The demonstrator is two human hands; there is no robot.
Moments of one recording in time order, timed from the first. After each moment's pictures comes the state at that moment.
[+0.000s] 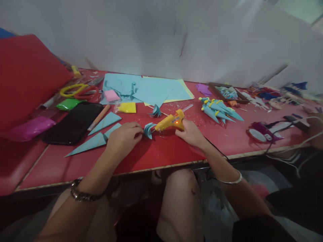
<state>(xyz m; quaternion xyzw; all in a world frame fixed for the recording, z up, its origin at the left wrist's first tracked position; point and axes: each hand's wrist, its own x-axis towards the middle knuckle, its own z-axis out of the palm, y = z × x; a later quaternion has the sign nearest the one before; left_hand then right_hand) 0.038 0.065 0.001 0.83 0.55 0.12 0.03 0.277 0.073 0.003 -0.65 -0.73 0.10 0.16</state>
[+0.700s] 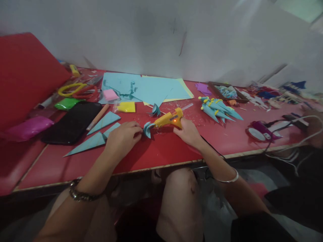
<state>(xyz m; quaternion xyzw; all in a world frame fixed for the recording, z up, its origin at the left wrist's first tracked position) 0.038 0.064 0.004 0.82 0.55 0.11 0.03 0.270 0.074 0.001 -0.66 -0.73 0.07 0.15</state>
